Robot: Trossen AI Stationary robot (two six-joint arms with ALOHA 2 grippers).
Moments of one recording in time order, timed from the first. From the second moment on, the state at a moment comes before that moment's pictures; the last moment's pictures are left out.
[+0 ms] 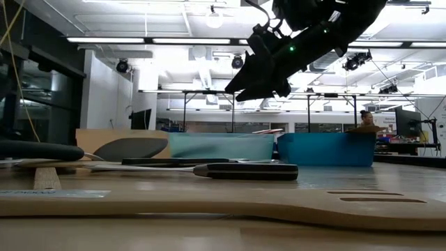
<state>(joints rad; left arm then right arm) -0.82 1.31 0.63 -0.76 0.04 -2.18 -0.09 1.58 0.82 0.30 0.21 0.24</state>
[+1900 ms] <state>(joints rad) -0.73 1.14 0.77 -1.19 -0.35 -1.94 -0.09 1.58 0.82 0.30 0.20 0.26</state>
